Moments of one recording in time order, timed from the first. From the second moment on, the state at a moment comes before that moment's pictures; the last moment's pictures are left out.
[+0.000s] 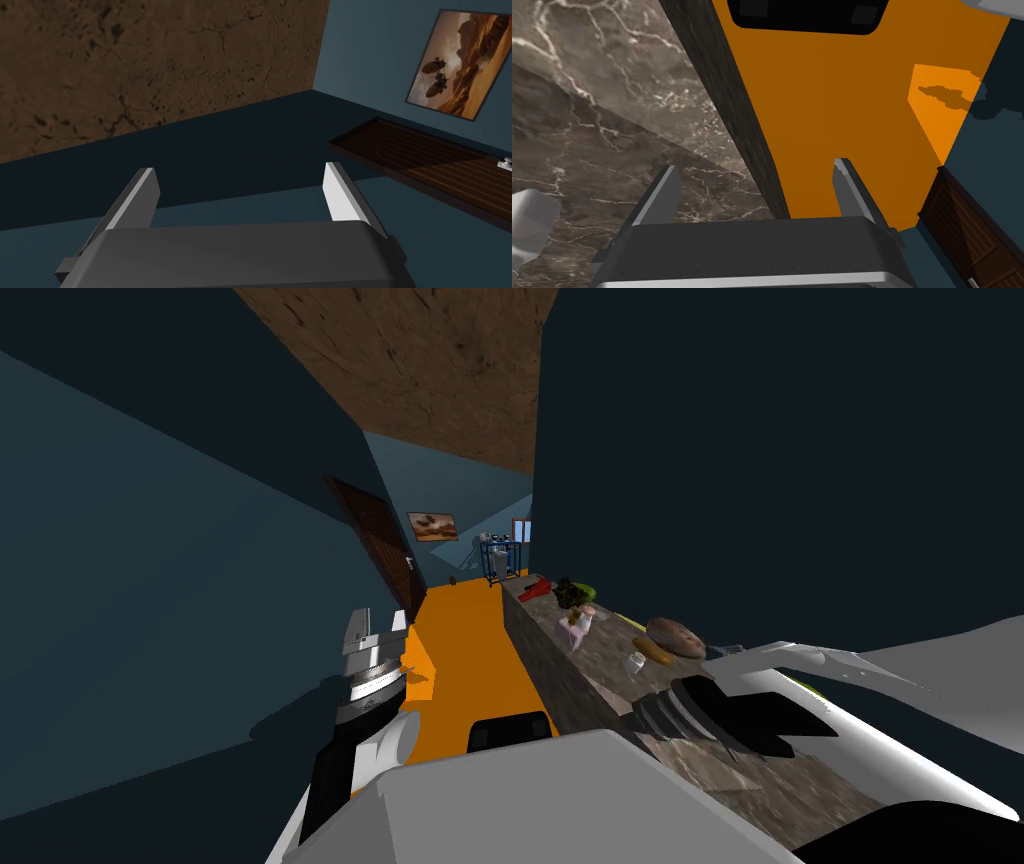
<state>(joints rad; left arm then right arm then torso) 0.53 -0.04 0.05 -2.25 0.12 -0.60 -0.07 0.44 -2.31 0.74 -2.39 -0.34 -0.02 0.07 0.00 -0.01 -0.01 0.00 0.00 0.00</state>
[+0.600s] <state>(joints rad) 0.53 -0.04 0.05 -2.25 0.12 -0.60 -0.07 0.38 -2.42 0.71 -2.39 -0.35 0.02 0.07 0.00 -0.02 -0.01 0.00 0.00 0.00</state>
